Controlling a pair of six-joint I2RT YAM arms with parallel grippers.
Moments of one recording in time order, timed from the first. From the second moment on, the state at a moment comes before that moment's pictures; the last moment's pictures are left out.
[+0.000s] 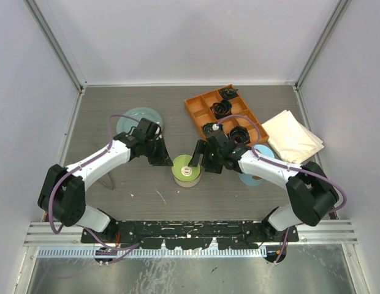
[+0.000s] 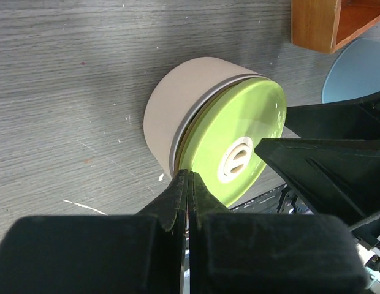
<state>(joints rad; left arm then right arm) -0.54 1.46 1.01 -0.55 0.28 -0.76 0.70 1.47 0.86 -0.27 -0.09 0.90</state>
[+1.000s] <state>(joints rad) -0.59 1.57 1.00 -0.45 0.31 -0.73 0.70 1.44 0.77 -0.21 -0.06 0.94</state>
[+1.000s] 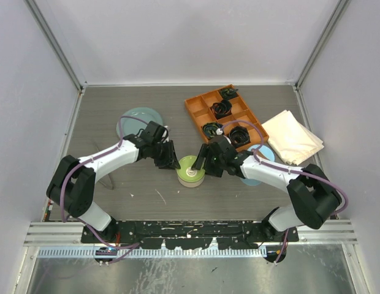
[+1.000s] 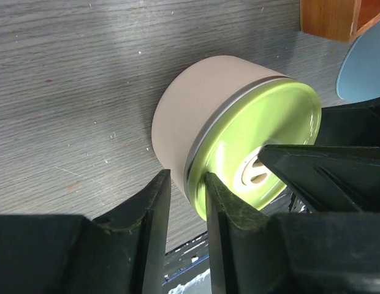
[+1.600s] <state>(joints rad) -0.60 1.59 1.02 -0.50 0.31 -0.65 0.67 1.38 0.77 -0.31 -0.01 0.91</state>
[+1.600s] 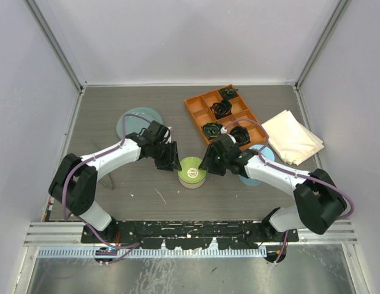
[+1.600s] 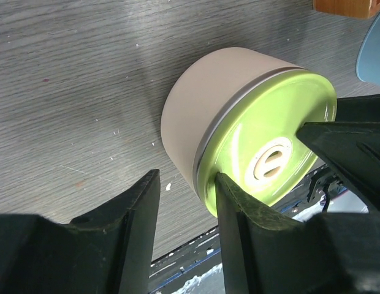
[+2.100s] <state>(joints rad) -0.60 1.57 0.99 -0.45 0.35 -0.67 0.70 1.33 0.64 -0.12 0.01 0.98</state>
